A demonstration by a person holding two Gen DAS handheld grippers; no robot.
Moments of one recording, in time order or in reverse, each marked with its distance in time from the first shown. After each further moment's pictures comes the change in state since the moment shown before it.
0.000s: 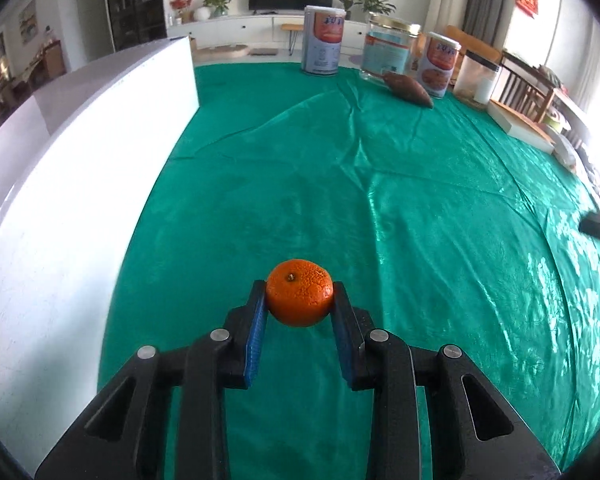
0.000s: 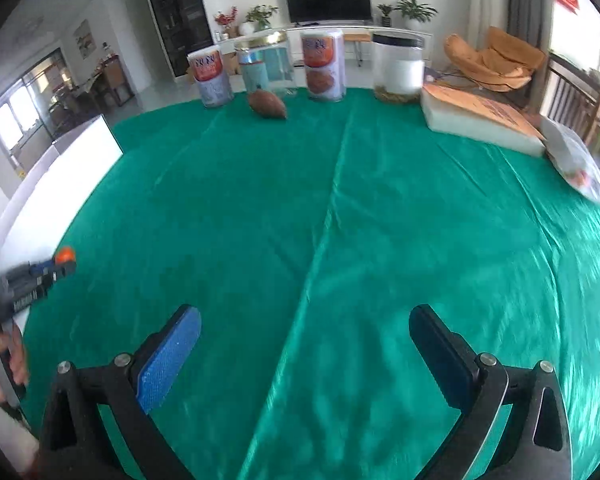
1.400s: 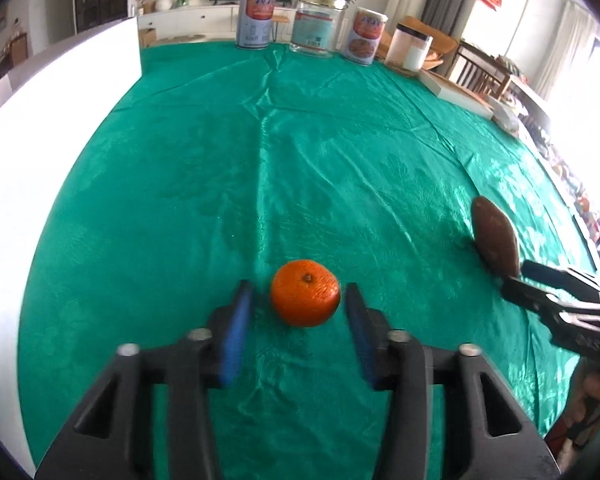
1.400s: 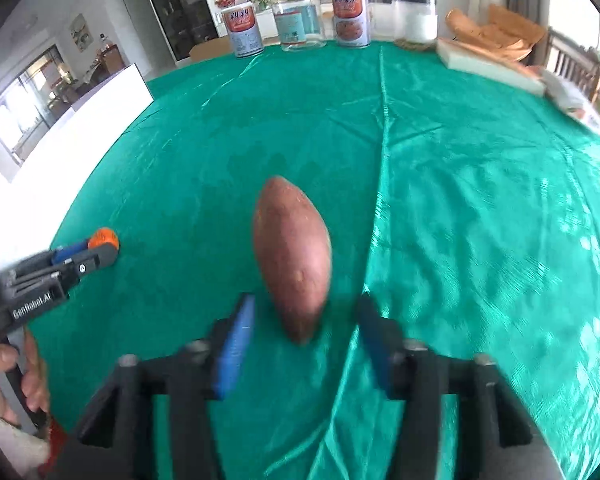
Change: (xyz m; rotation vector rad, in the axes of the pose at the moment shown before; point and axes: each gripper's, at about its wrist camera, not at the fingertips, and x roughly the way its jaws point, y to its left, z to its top) left arm -0.040 -0.052 -0.067 0.050 0.035 -0.147; right arm -0.027 0.069 -0.127 0.056 0.040 -0.030
